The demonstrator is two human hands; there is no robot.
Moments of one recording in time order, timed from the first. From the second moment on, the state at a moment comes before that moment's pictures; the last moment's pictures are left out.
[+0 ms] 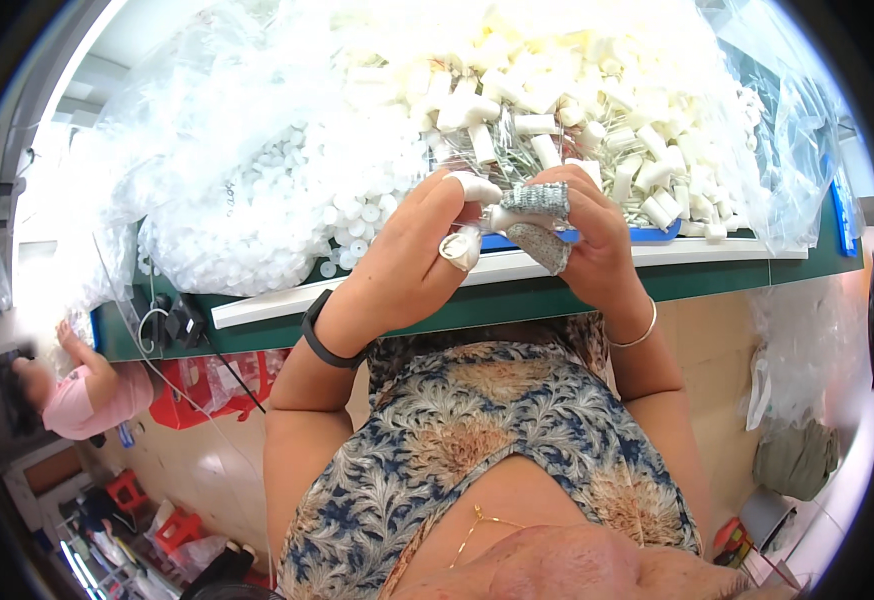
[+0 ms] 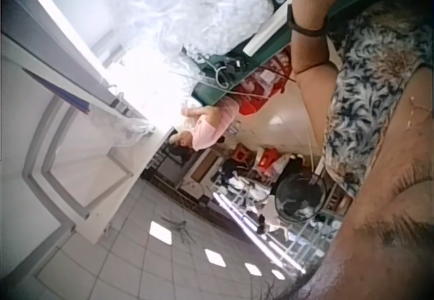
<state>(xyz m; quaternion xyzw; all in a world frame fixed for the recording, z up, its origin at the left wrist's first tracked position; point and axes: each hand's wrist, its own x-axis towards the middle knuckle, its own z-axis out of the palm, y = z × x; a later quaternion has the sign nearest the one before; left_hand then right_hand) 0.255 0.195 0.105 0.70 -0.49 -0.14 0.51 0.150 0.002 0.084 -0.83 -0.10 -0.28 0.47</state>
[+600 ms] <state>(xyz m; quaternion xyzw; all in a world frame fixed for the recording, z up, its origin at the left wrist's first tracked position) 0.244 0.185 0.084 0.70 -0.55 -0.11 0.44 0.131 -0.010 0.085 -0.88 -0.11 -0.28 0.37</state>
